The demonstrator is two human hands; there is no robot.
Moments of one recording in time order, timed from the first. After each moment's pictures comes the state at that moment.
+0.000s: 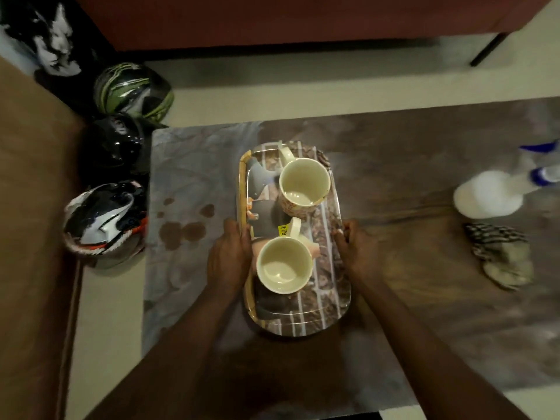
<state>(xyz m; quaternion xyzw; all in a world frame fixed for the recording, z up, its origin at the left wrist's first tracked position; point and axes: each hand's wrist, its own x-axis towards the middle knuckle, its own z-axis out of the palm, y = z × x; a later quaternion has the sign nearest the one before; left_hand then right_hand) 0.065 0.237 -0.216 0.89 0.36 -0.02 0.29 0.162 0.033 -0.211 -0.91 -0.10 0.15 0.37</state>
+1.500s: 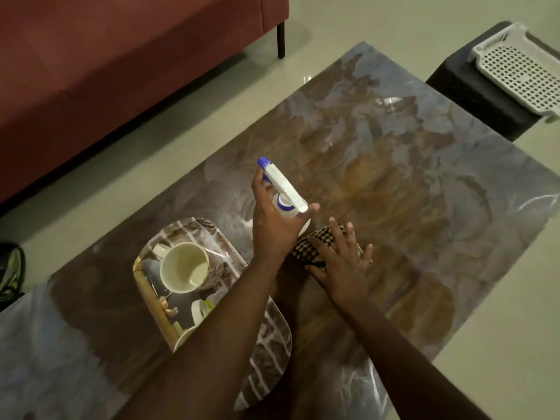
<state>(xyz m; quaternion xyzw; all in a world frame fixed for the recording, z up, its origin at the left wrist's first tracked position) 0.350 -0.121 -0.185 0.83 0.06 -0.04 0.55 0.257 -0.243 -0.265 -0.98 0.07 0.07 0.17</state>
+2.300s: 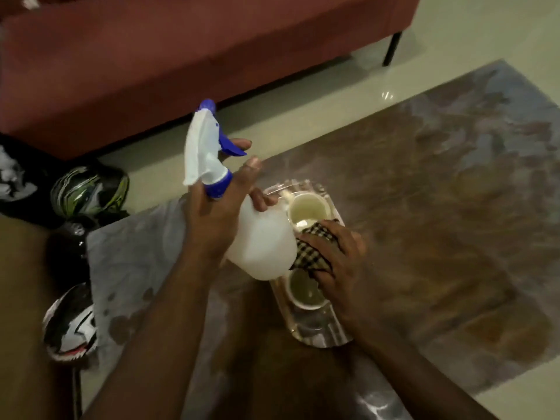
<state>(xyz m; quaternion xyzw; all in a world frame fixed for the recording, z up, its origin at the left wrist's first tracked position) 0.246 0.108 -0.029 0.71 0.14 0.09 0.68 0.204 -0.071 -0.136 -0.90 -0.14 -0.01 0.41</state>
